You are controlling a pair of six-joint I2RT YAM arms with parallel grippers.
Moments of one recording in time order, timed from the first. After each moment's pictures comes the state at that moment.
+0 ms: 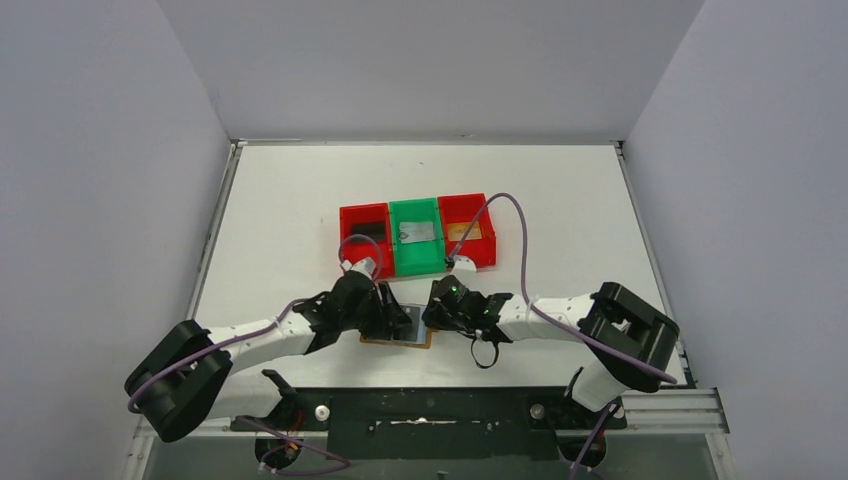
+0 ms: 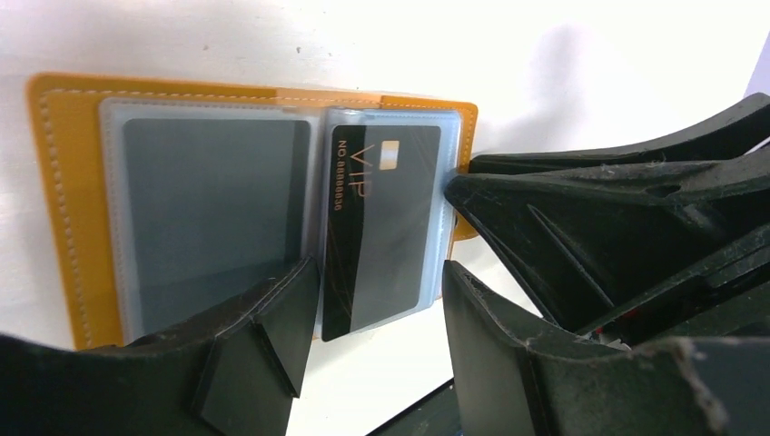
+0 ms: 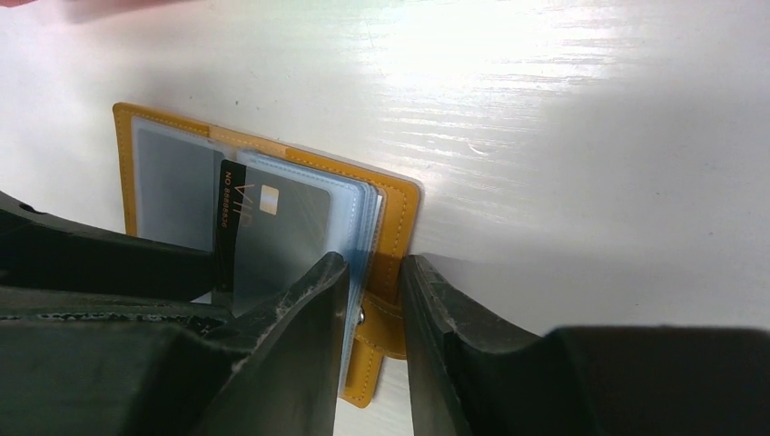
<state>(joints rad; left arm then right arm) -0.76 1.25 0.41 0.04 0.09 -1.02 0.99 1.55 0.67 0.01 0.22 0.93</state>
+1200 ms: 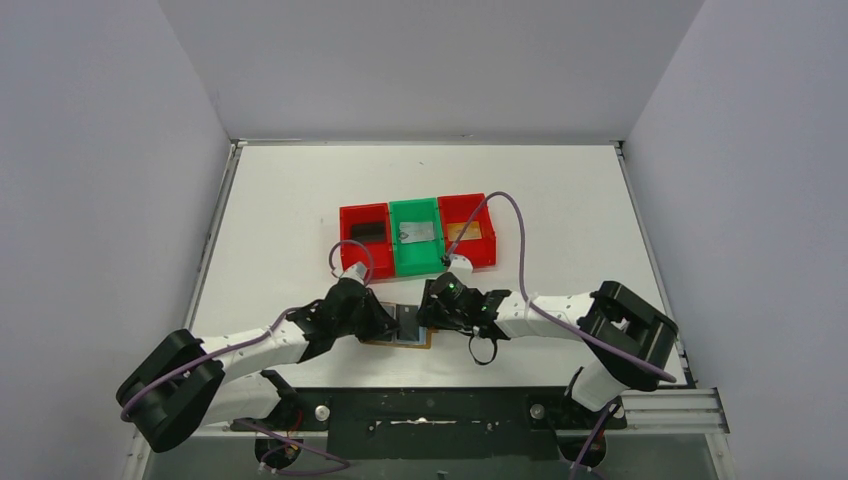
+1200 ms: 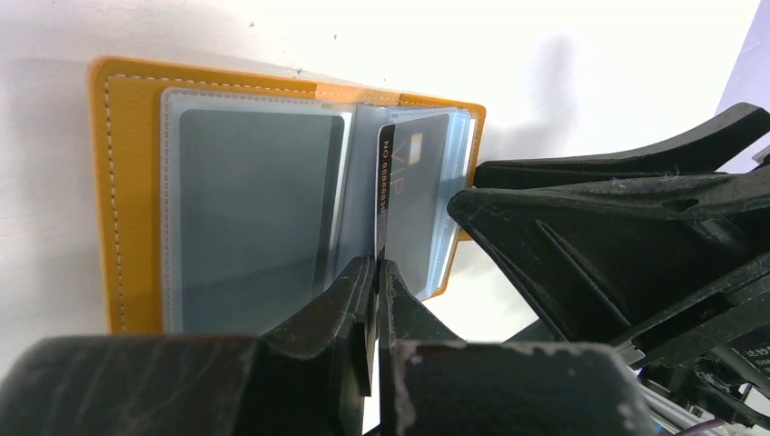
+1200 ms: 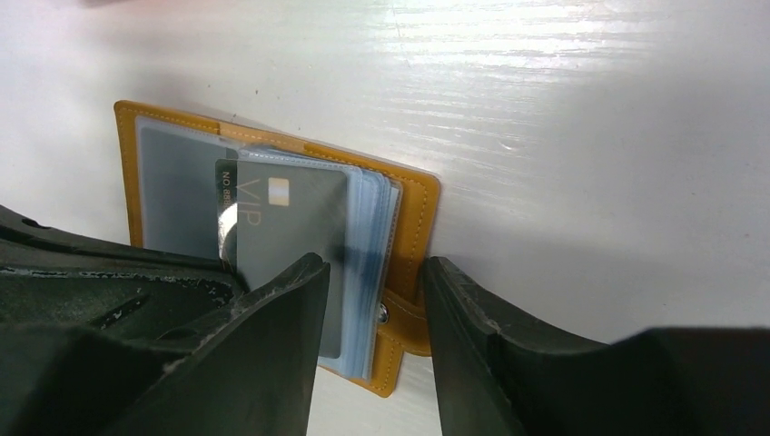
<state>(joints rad) -0.76 1.19 0.34 0.09 0.07 -1.09 0.99 1.56 0.70 -0.02 0.18 0.94</state>
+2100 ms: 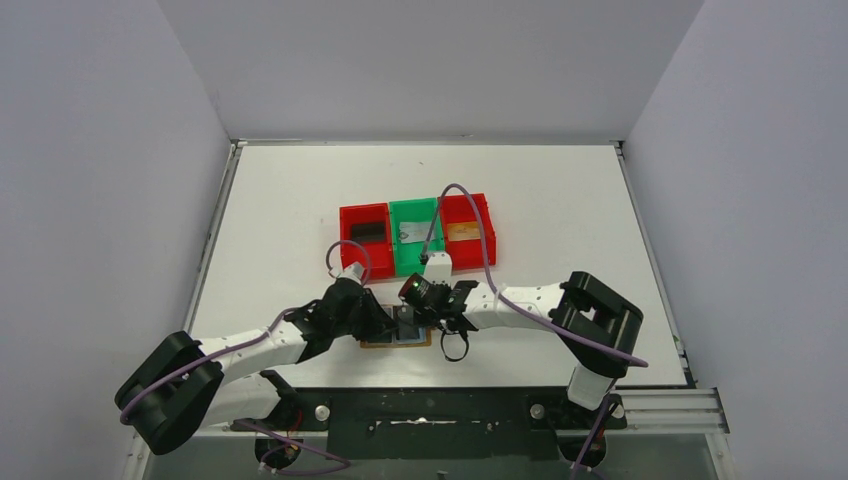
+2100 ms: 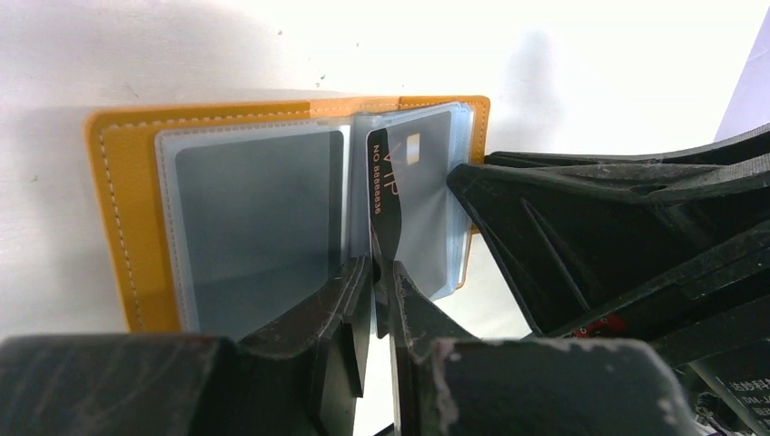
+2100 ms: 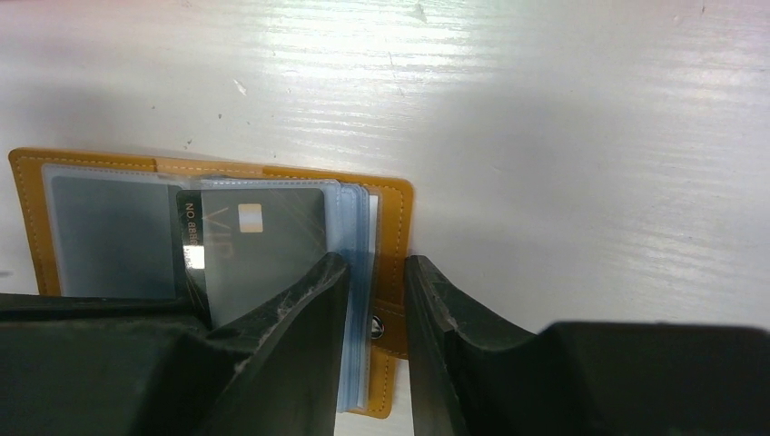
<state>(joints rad) -0.74 1.18 0.33 0.09 0.07 -1.09 1.07 1.72 0.96 -0.33 0.38 0.90</state>
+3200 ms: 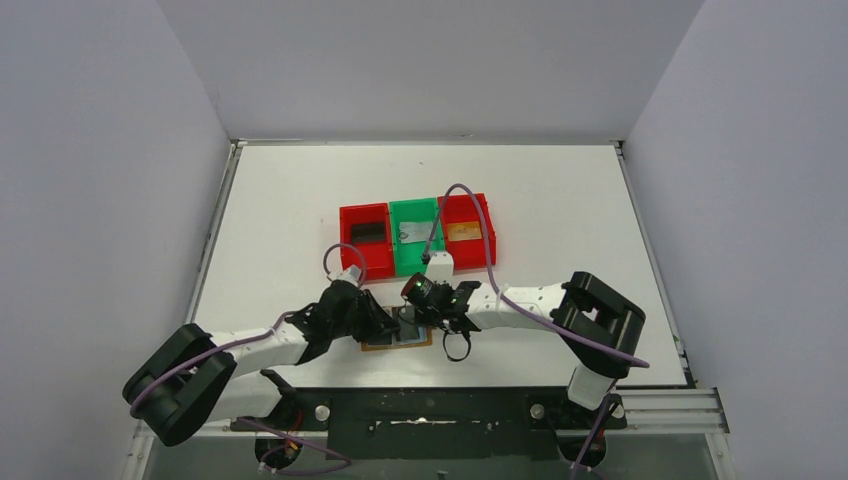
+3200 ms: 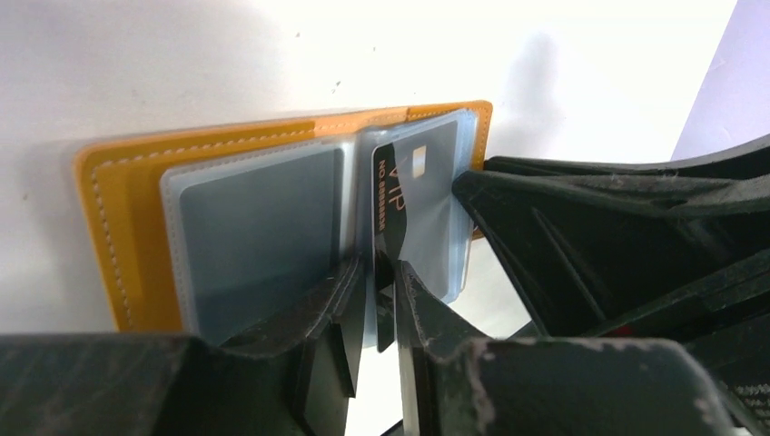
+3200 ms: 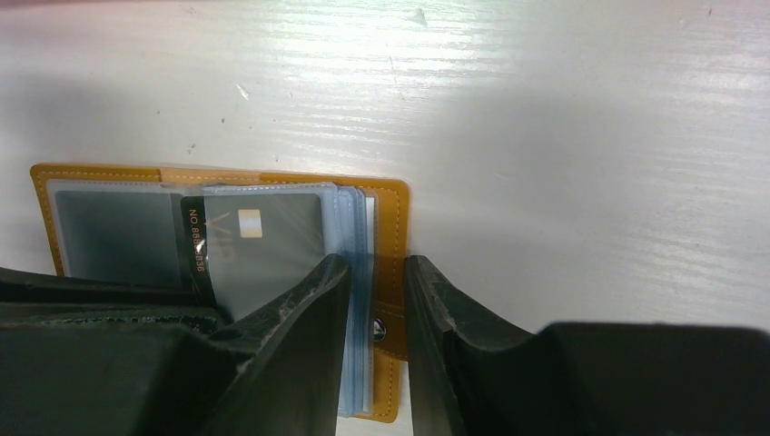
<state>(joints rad) -0.70 1.25 0.28 0.24 0.14 -1.13 1.06 1.71 0.94 -0.29 0.37 0.90</state>
